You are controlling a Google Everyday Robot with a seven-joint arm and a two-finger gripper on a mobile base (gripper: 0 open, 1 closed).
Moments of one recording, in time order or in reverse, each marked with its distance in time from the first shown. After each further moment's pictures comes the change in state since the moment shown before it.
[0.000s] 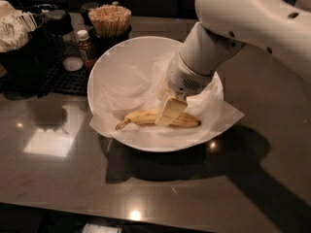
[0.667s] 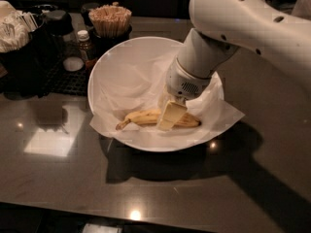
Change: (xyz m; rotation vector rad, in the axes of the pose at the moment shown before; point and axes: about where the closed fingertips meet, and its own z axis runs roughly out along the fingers) arm 0.007 0.006 0.014 -0.069 0.037 0.016
